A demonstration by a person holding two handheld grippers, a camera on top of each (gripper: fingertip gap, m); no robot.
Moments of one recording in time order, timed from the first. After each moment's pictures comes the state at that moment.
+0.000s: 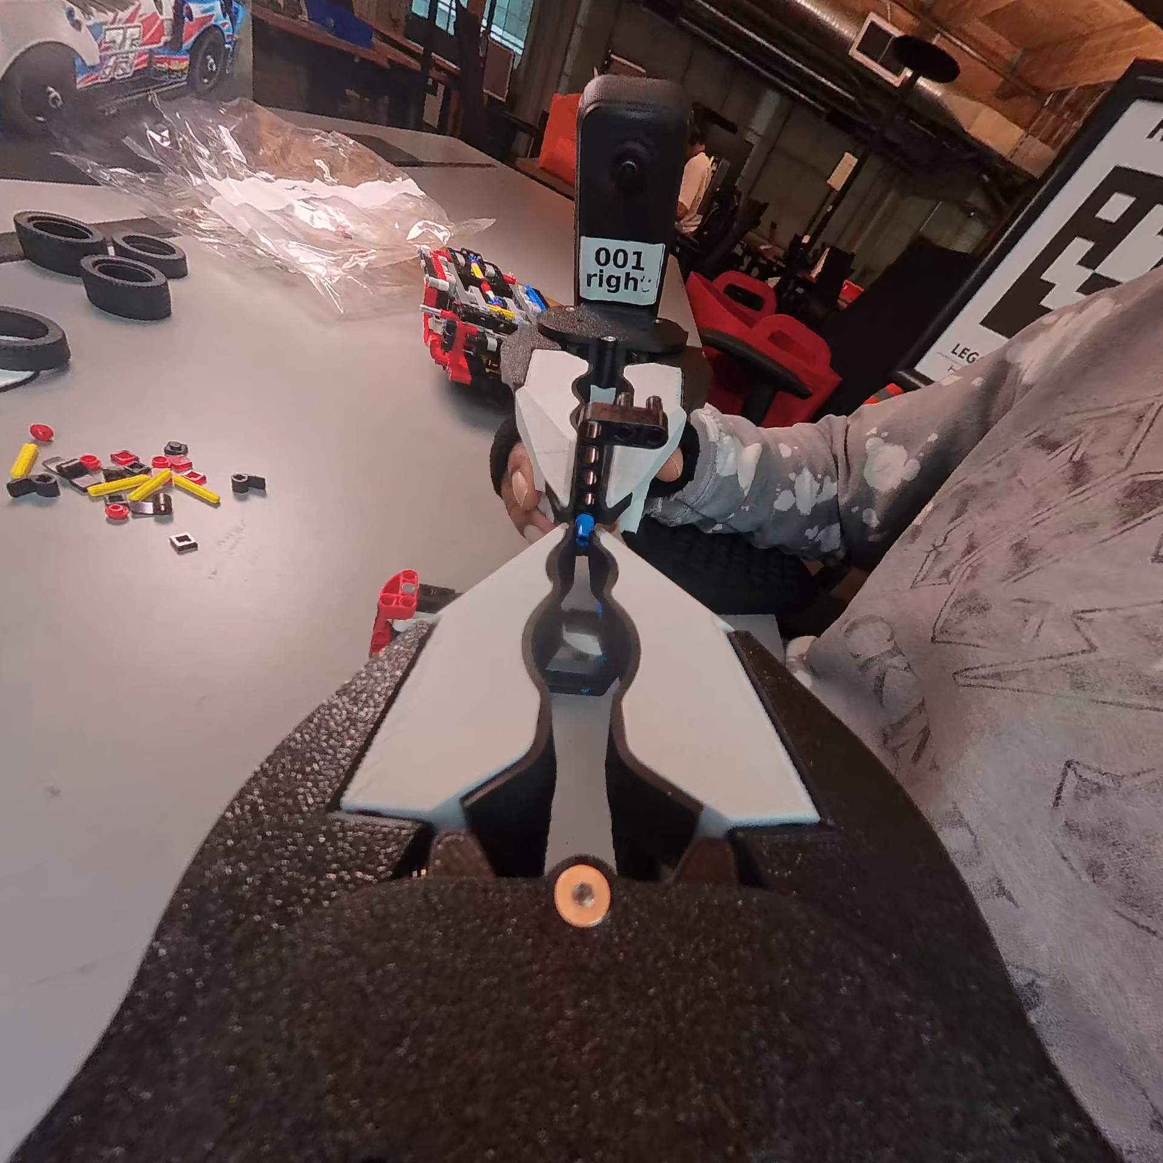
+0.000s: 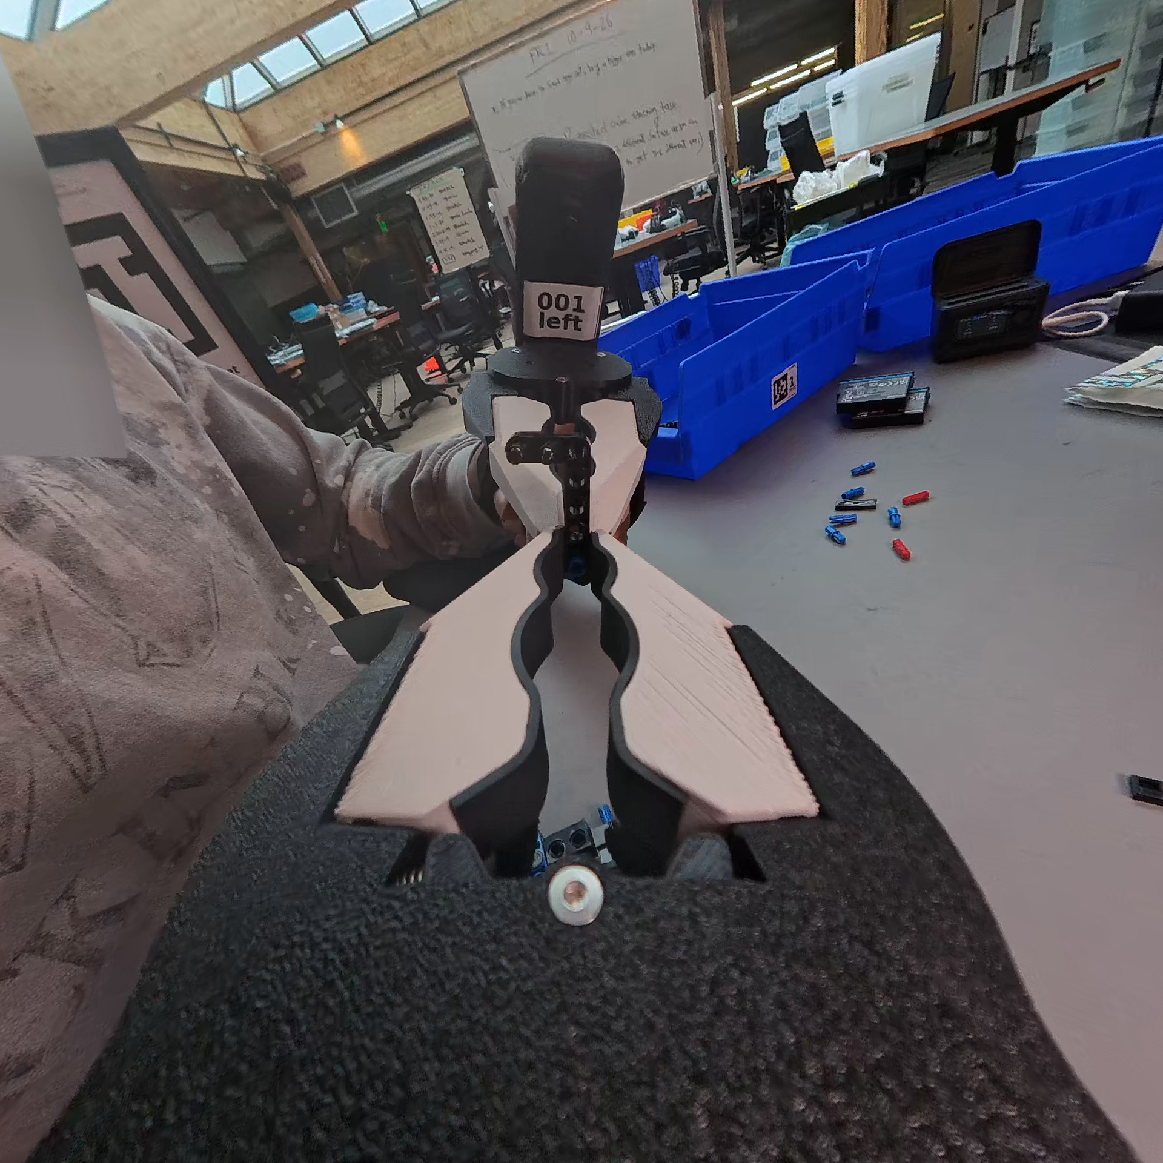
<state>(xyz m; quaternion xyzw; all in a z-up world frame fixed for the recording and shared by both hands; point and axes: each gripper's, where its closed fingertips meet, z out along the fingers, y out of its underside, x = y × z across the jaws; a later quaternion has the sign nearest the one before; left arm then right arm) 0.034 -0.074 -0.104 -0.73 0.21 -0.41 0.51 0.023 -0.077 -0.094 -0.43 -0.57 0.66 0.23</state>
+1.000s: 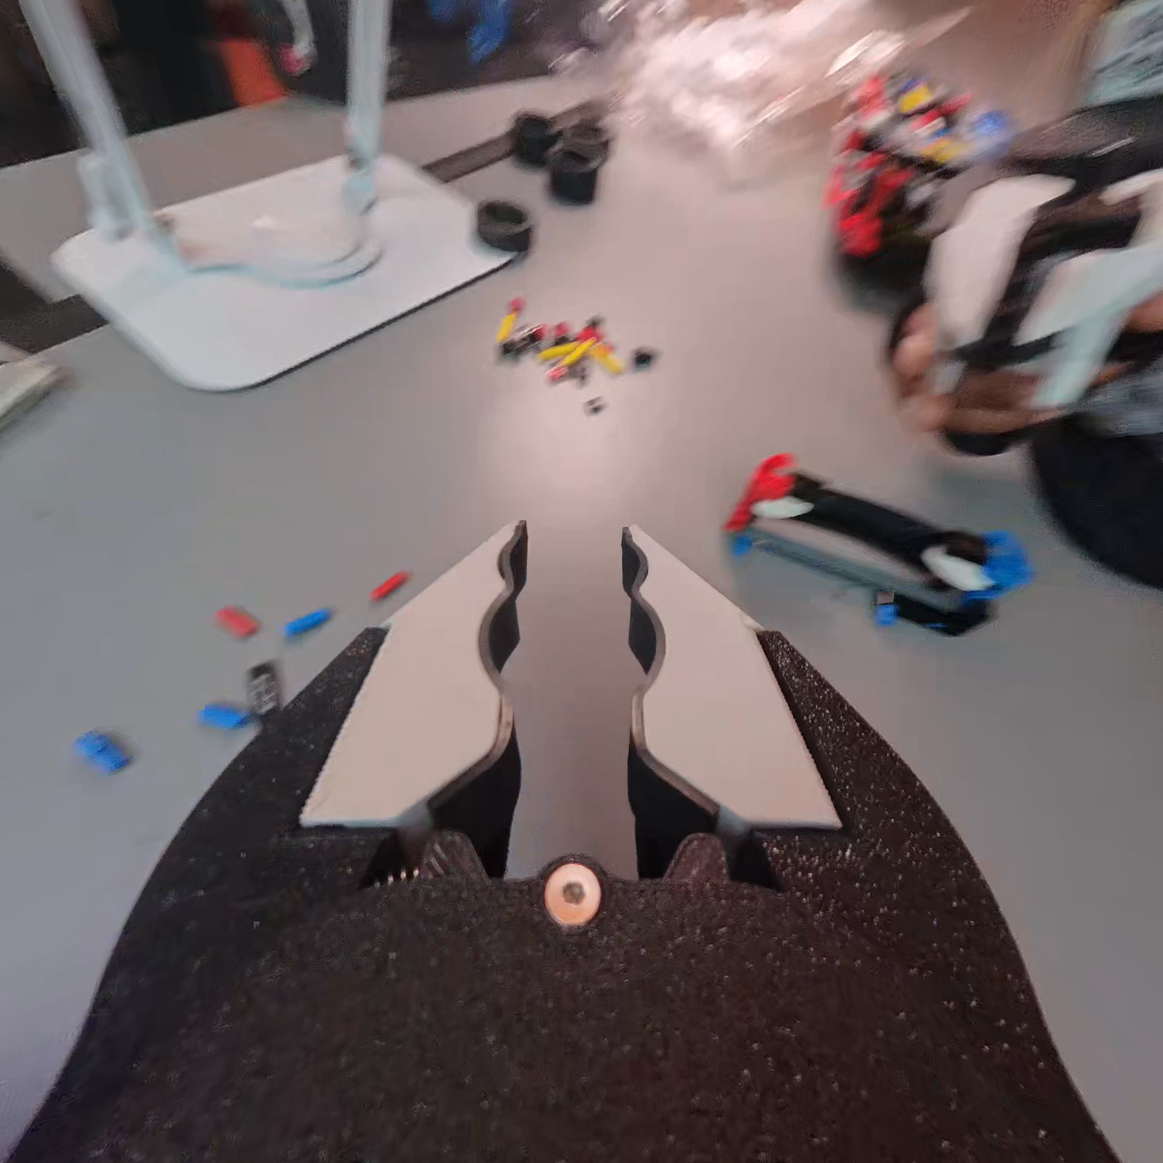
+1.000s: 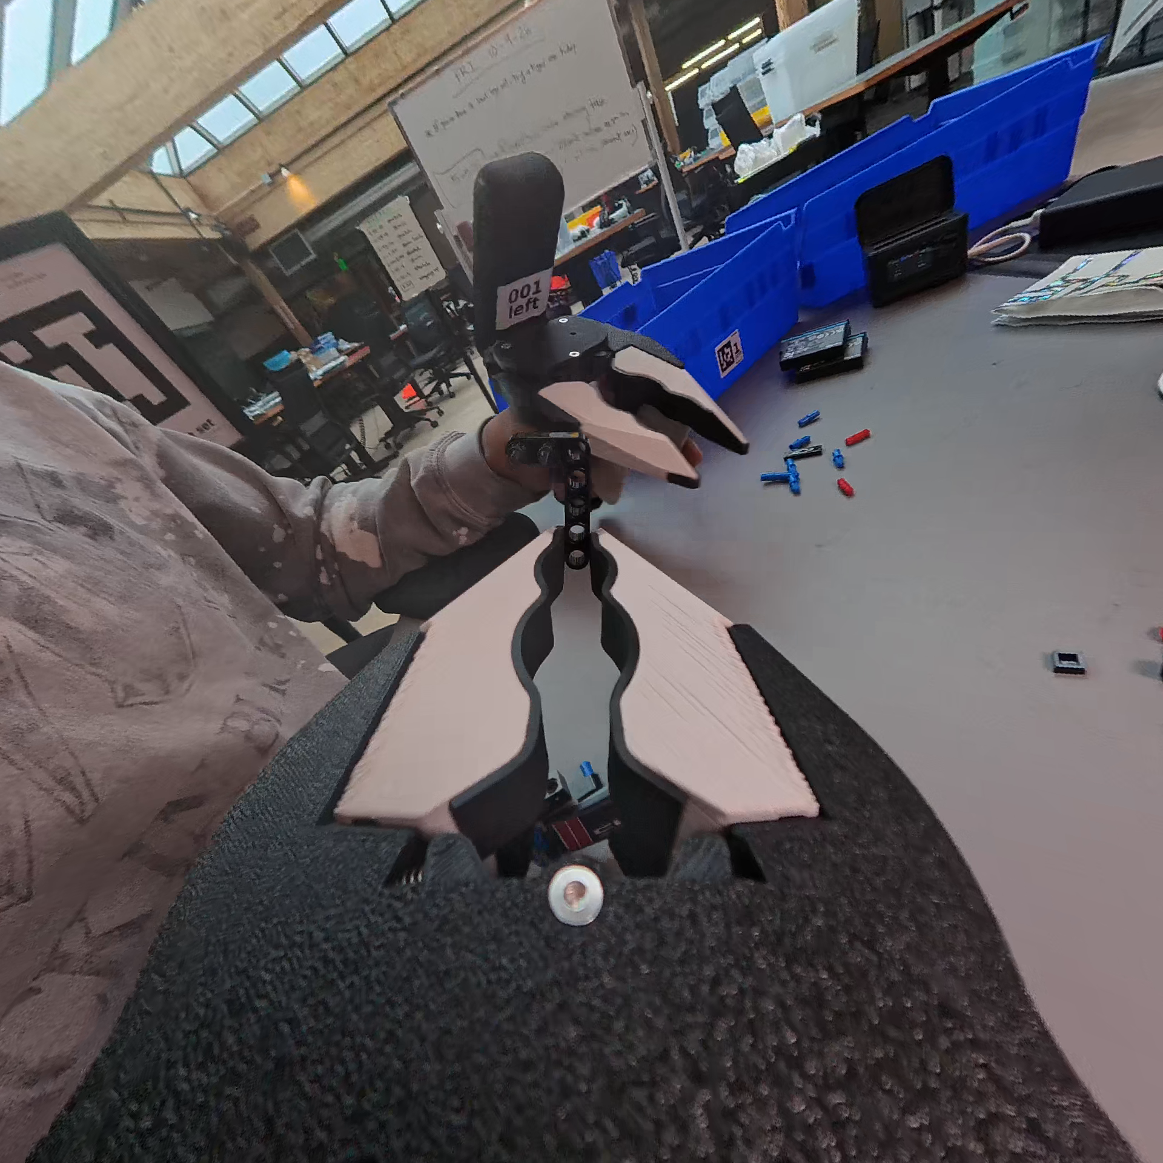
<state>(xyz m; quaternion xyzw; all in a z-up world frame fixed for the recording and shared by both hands) -0.074 -0.038 -0.155 -0.84 0.13 -0.16 0.51 0.027 -0.048 -0.105 -0.49 -0.53 0.66 0.20</state>
